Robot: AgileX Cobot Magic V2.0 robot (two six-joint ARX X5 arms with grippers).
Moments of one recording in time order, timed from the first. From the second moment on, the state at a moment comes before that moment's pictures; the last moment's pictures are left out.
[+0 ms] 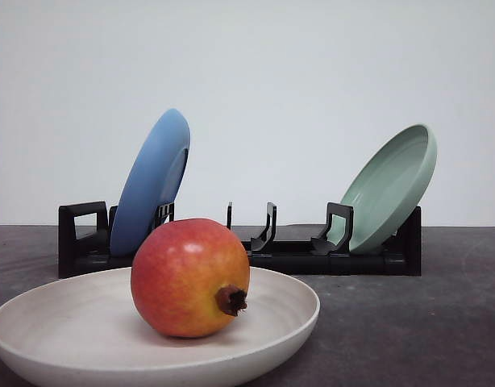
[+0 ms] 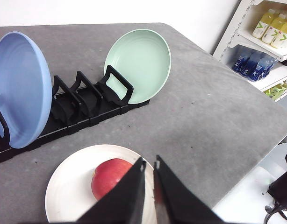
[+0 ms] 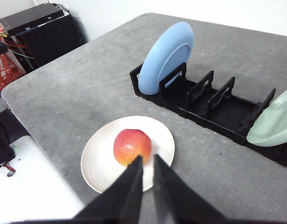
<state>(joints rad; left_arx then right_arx) -1.41 0.52 0.89 -0.77 -0.58 -0.51 0.63 0.35 0.86 -0.85 -0.24 0.14</state>
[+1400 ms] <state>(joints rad) -0.27 0.15 0.27 -0.29 -0.09 -0.07 0.63 0.35 0.86 -0.85 -0.24 0.14</state>
